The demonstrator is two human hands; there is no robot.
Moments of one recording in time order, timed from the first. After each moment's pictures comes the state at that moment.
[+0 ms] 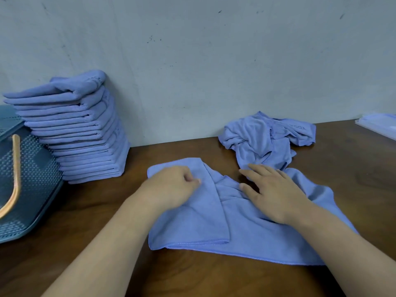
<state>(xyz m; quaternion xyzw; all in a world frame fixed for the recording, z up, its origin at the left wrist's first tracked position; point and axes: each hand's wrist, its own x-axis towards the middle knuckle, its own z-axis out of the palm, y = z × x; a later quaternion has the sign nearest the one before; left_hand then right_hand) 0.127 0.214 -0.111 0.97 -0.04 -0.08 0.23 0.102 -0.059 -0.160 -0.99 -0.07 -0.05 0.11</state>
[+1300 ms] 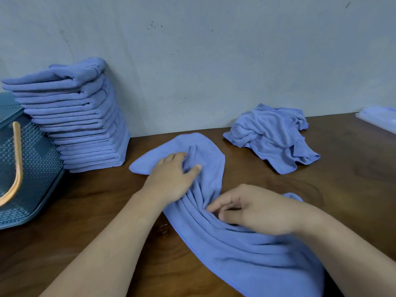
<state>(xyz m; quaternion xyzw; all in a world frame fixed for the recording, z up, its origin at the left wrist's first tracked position) 0.147 0.221 -0.154 0.97 -0.08 0.00 0.23 0.057 -0.012 -0.130 -0.86 -0.21 0.23 0.40</state>
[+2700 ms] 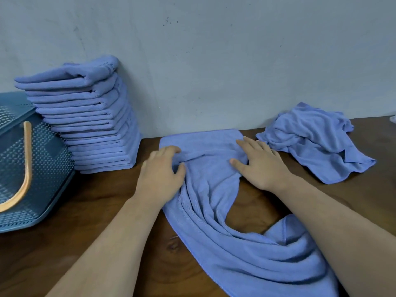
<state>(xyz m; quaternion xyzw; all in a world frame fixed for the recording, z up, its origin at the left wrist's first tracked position) 0.170 0.270 -0.173 0.95 -0.07 0.19 0.22 0.204 -0.025 -0.179 -0.98 -0.09 -0.06 0.16</state>
